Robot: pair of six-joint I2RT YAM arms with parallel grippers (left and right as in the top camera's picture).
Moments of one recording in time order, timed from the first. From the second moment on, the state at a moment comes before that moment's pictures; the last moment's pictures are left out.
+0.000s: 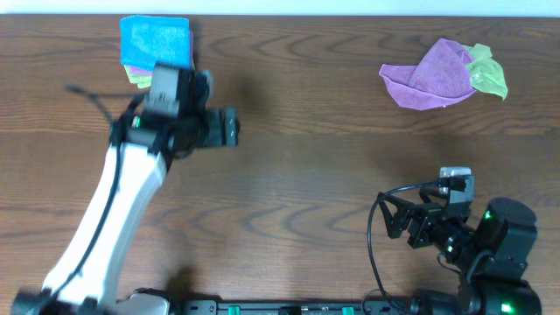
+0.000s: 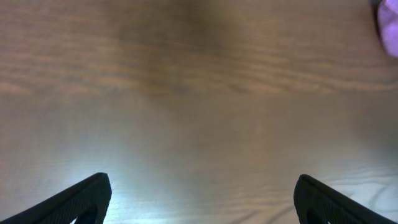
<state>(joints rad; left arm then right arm) -0.21 1.41 1.20 -0.81 0.19 -0.28 -0.17 0.53 0.67 -0.83 -0.57 0.12</state>
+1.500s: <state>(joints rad) -0.03 0.09 0.26 -0.85 0.12 -0.01 -0.17 0.53 0.67 -0.83 -0.57 0.12</state>
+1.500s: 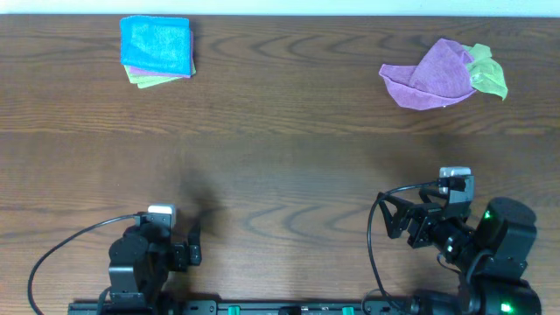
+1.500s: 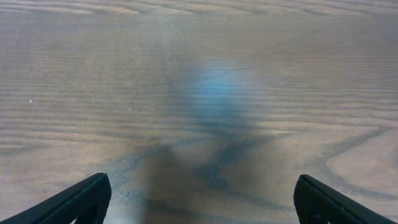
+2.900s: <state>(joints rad) -0.03 0.01 0.24 -0.90 0.04 0.02 -0.16 0.51 0.66 -0.87 -0.48 0.11</state>
